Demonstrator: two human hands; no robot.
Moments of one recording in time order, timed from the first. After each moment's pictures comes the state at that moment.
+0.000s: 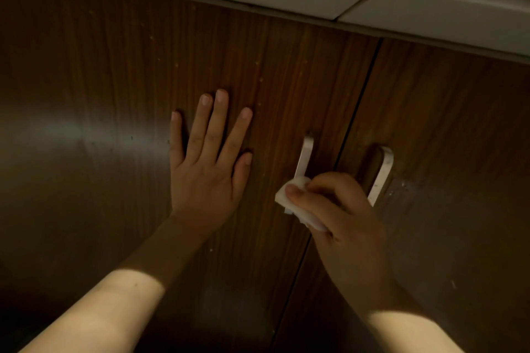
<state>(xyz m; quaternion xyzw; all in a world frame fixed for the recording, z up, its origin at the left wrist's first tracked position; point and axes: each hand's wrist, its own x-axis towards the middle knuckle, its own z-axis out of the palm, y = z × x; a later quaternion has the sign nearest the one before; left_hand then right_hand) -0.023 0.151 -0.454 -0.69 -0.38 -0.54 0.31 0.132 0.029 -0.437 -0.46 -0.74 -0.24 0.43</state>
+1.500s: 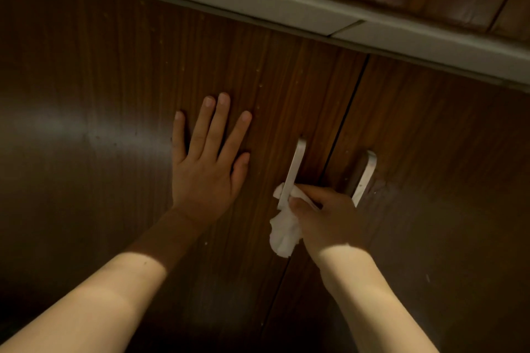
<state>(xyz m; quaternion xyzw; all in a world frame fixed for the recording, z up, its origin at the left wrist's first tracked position) -0.021 0.153 -0.454 -0.68 -0.38 -0.54 0.32 0.096 0.016 -0.404 -0.69 -0.52 0.17 0.47</state>
